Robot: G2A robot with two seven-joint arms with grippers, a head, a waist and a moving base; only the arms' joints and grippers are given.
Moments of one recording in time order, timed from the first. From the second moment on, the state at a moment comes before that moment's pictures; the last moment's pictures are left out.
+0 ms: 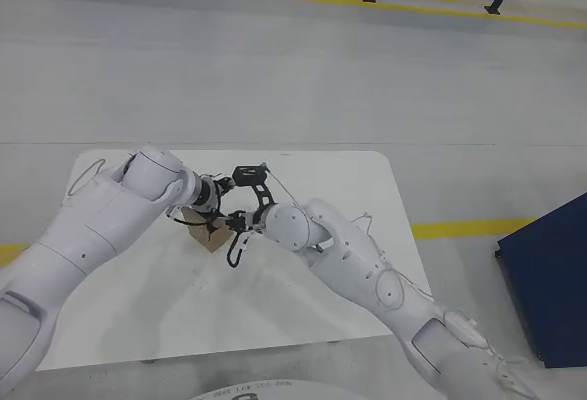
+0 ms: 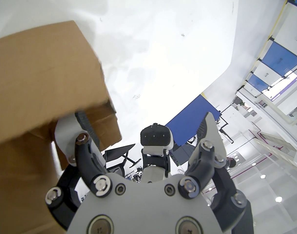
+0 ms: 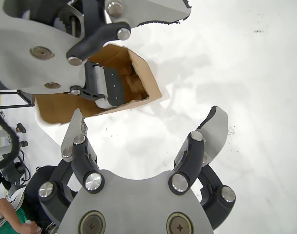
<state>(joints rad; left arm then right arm) 0.61 -1.33 -0.51 -0.98 -0.70 0.89 -0.54 -1.07 -1.18 0.79 -1.61 -0.59 0.45 0.86</state>
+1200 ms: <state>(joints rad) 1.20 -0.99 -1.26 -1.52 -0.51 0.73 -0.97 -1.31 -1.09 1.16 -1.78 -0.39 0.10 0.94</state>
